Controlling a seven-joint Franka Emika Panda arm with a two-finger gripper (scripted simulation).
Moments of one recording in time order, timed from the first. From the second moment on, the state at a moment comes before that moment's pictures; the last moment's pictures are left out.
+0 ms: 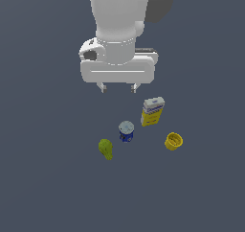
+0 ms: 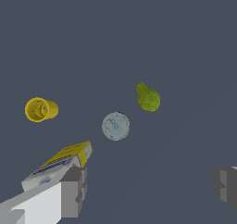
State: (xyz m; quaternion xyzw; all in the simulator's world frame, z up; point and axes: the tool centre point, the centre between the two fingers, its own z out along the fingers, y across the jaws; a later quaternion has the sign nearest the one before) arm 0.004 -0.011 0.332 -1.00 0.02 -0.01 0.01
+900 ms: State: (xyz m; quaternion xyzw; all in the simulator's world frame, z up) arm 0.005 -0.011 0.337 -1.00 0.01 -0.02 0.01
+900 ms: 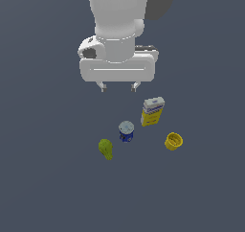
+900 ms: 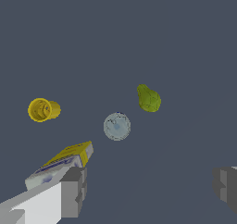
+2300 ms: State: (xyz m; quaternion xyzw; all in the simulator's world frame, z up) arm 0.081 -0.072 0.125 -1.00 -0.01 0.00 0.00
